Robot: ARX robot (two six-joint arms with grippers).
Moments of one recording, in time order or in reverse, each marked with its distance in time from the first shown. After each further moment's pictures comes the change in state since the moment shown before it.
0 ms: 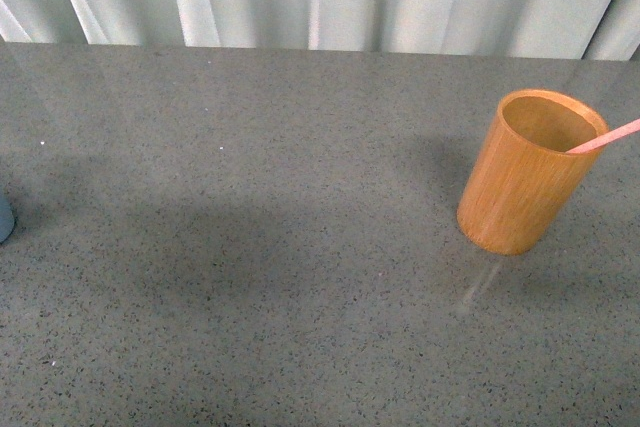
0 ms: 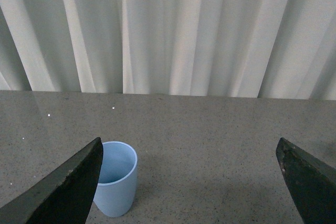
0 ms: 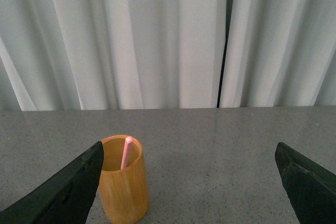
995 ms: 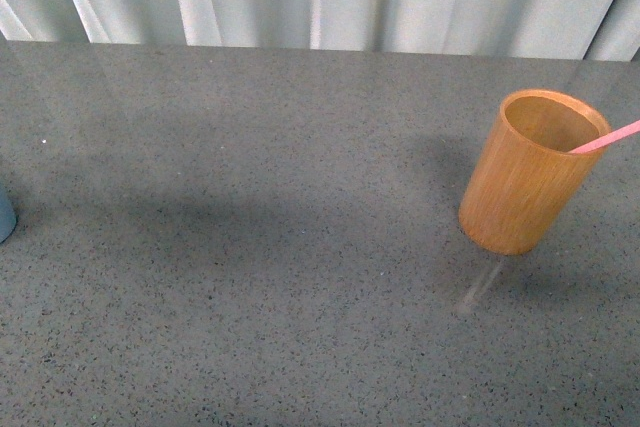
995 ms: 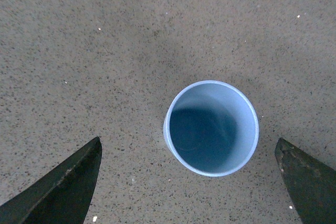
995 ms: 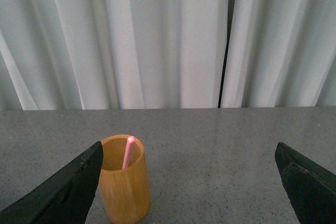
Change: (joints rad) left arm 0.315 1.387 0.683 -0.067 0.040 -0.103; right arm 0.001 0.000 0.000 0.000 0.000 0.000
